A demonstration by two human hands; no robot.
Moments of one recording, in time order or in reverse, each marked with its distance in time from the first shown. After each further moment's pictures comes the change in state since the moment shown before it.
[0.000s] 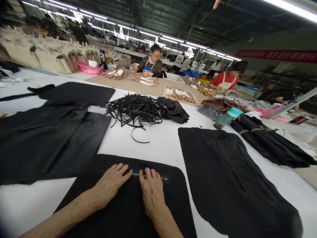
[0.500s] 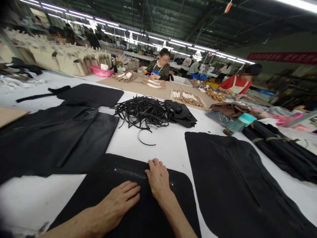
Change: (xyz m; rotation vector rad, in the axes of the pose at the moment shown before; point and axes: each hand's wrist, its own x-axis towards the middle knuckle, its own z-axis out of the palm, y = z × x) left_hand -0.028 0.018 0.014 -0.145 0.070 0.280; right_hand 0.041 0.018 -0.017 0.224 -0.012 0.135
